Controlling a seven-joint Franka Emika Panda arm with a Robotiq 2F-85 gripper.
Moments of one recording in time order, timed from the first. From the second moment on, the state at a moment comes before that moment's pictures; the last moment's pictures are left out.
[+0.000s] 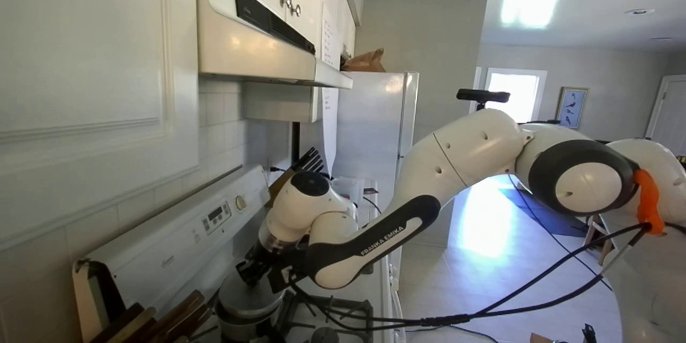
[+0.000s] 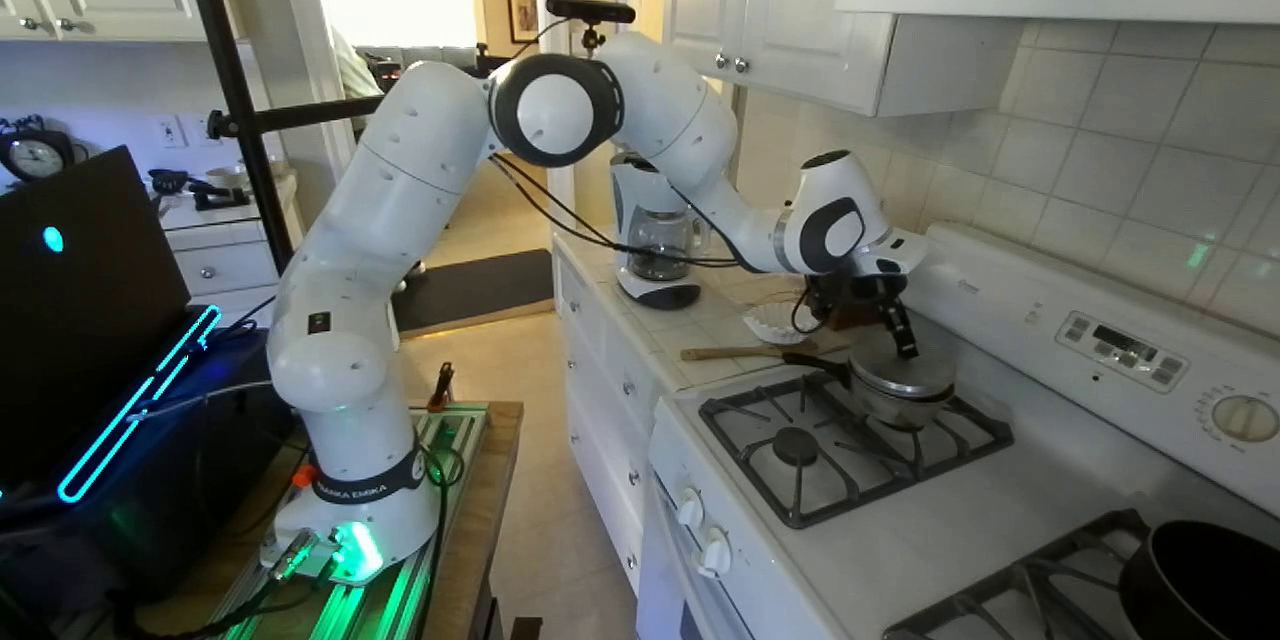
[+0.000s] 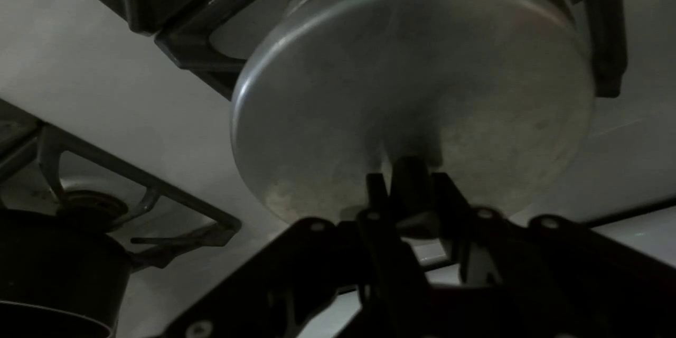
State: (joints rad) arm 0.45 0.60 -0.21 -1.64 -0.37 2.75 0.81
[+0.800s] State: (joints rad) arm 0.45 0.65 -0.21 -1.59 -0.37 2.72 0.81
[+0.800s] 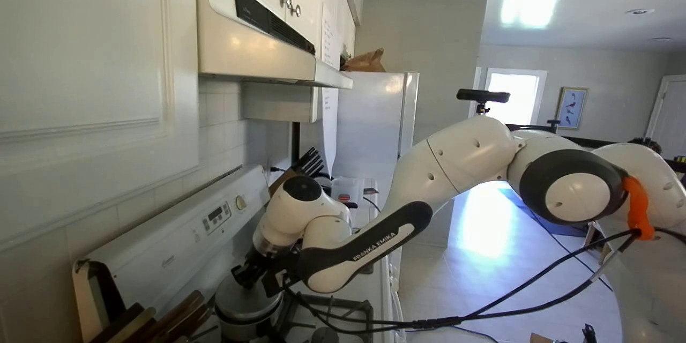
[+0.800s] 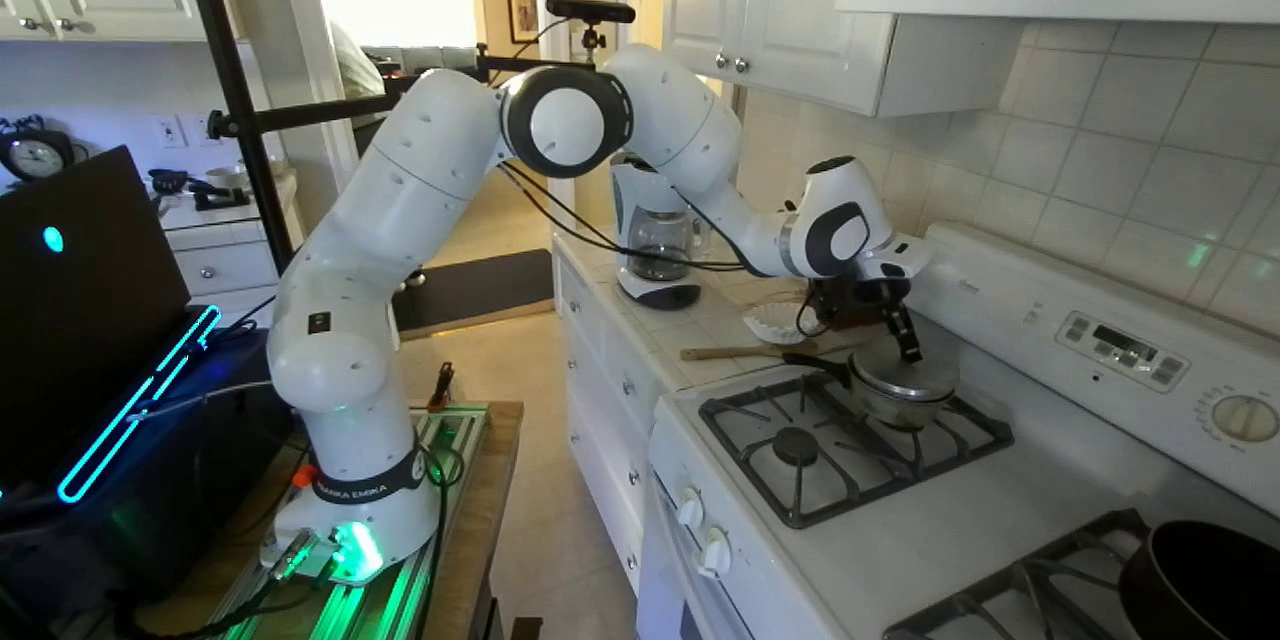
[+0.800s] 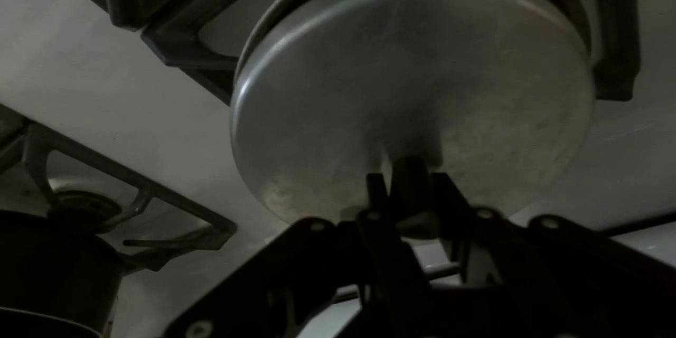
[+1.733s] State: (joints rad) arm 0.45 0.65 -0.21 -1.57 -0.37 2.63 0.81
